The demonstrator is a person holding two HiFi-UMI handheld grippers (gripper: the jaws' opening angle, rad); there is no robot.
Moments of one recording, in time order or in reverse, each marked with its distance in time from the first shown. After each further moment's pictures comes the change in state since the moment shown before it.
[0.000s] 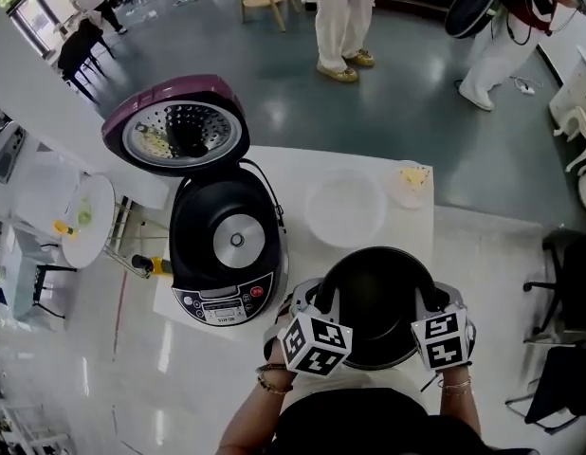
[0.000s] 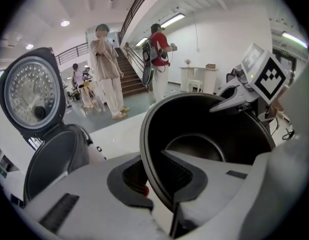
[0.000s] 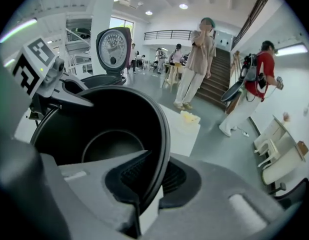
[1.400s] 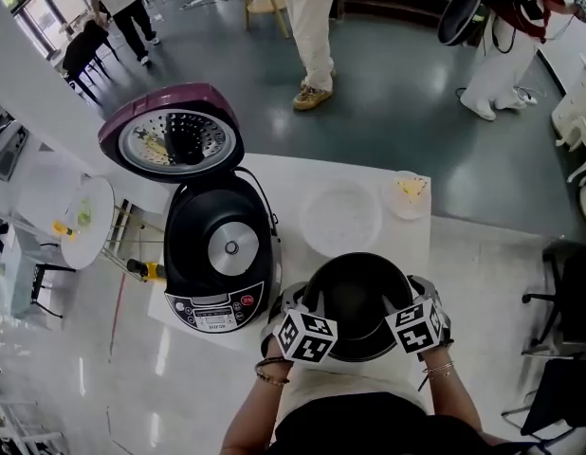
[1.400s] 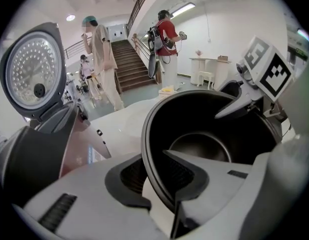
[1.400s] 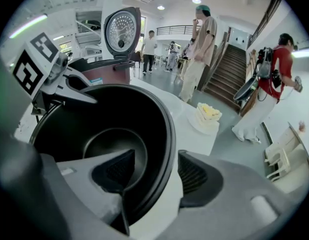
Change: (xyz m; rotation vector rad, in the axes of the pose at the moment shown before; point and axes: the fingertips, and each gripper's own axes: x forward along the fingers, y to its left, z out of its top) left arm 0.055 0.019 -0.046 -0.056 0.072 0.097; right arm 0.080 0.017 -0.018 -0.104 0.042 0.115
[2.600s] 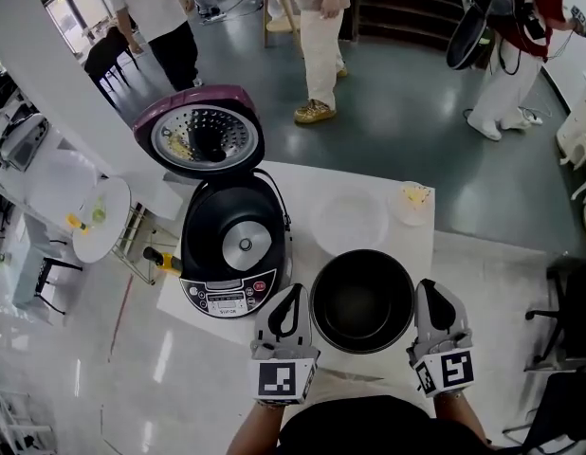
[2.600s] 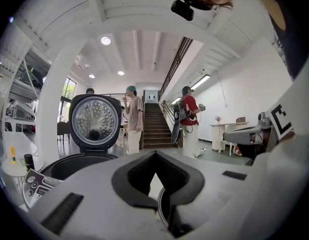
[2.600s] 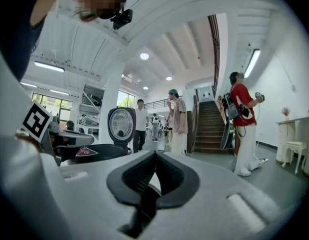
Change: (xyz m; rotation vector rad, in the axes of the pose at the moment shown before) left arm -0.185 0.032 0.080 -0.302 -0.790 0.196; right arm -0.191 -0.004 0.091 0.170 -0.907 -0.112
